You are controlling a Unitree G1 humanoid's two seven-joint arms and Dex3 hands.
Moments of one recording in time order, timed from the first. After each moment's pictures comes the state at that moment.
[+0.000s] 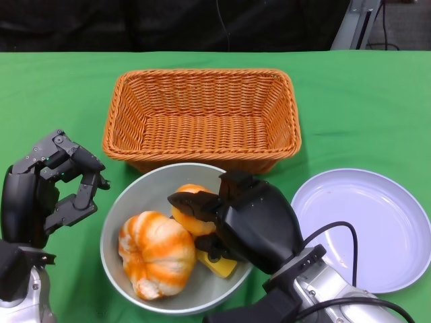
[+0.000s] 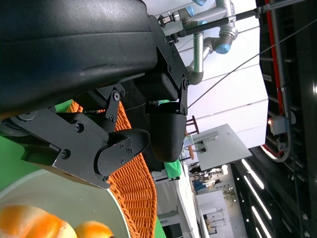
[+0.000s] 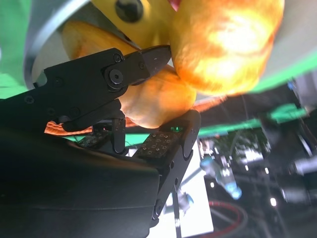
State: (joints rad) left arm -0.38 0.08 0.27 0.86 -0.19 -0.95 -0.36; right arm -0.38 -0.07 0.68 0.35 -1.00 -0.17 -0.54
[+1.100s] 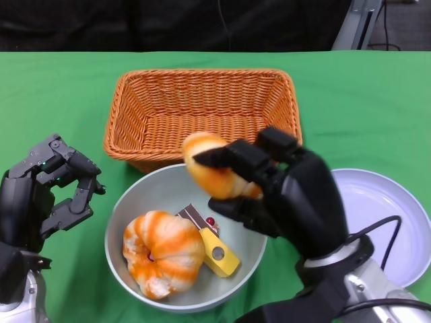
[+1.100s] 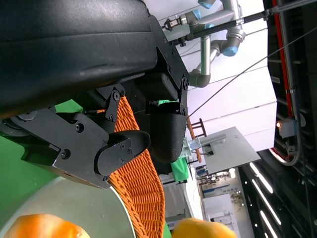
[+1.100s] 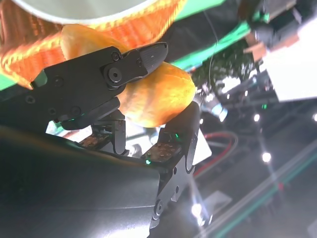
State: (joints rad) left arm -0.37 0.10 0.27 0.88 -0.19 -0.95 -0.33; right arm -0.25 -0.13 0.46 0.04 -0.85 -0.34 -0.58
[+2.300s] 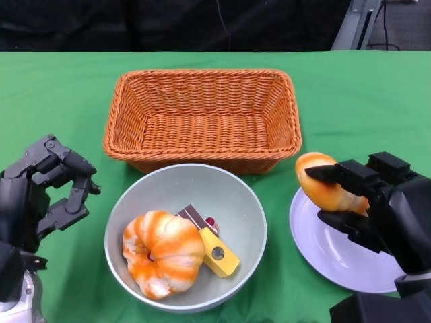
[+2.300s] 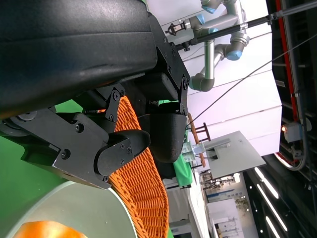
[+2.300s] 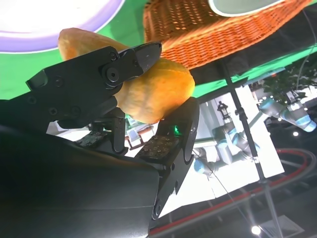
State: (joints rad) left arm -0.37 0.11 0.27 0.90 -0.18 -0.94 -0.31; right arm -0.07 -0.32 0.20 0.11 -0.81 -0.40 -0.54
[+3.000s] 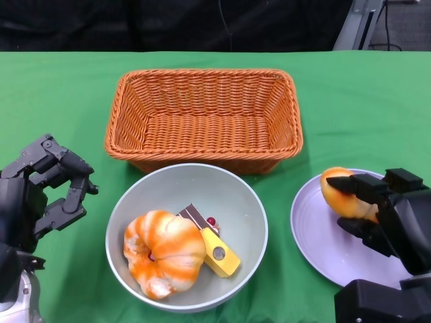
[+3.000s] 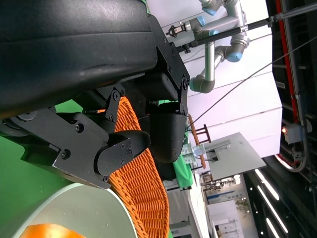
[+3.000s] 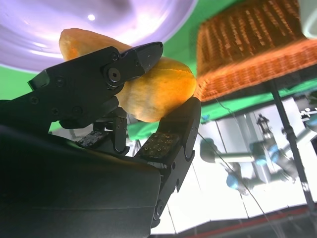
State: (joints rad) left arm -0.37 0.12 0.27 0.89 -0.19 -0.94 -0.32; right arm -0.17 -0.32 0.25 0.43 -0.84 -0.39 -0.69
